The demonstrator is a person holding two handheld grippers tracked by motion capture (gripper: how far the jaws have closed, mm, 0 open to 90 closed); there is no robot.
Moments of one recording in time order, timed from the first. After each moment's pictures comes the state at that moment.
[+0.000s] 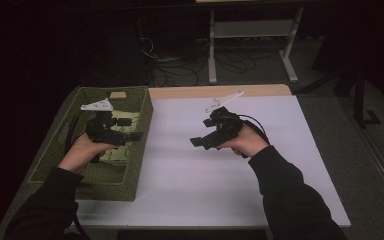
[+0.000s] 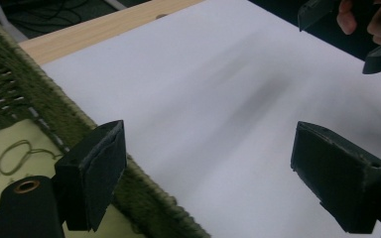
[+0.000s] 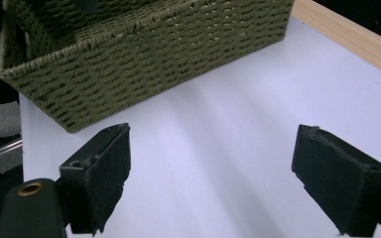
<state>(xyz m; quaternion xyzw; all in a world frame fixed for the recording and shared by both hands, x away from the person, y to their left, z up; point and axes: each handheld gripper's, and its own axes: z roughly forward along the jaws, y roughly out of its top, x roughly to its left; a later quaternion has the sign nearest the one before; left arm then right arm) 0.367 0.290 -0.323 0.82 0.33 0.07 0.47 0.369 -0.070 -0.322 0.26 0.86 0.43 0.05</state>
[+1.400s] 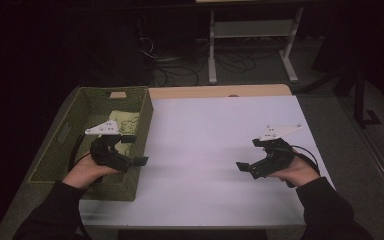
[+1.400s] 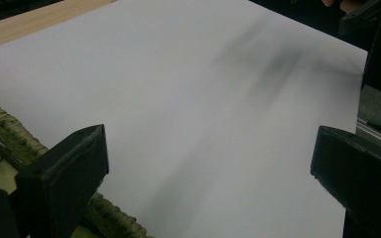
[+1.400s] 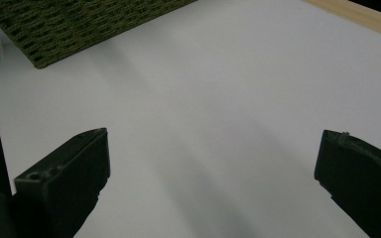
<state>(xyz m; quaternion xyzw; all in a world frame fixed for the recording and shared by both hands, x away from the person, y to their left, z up) 0.321 0.275 -0.340 0.84 0.28 0.05 0.47 0.305 -0.183 -0.364 0.32 0.84 0.43 0.10</state>
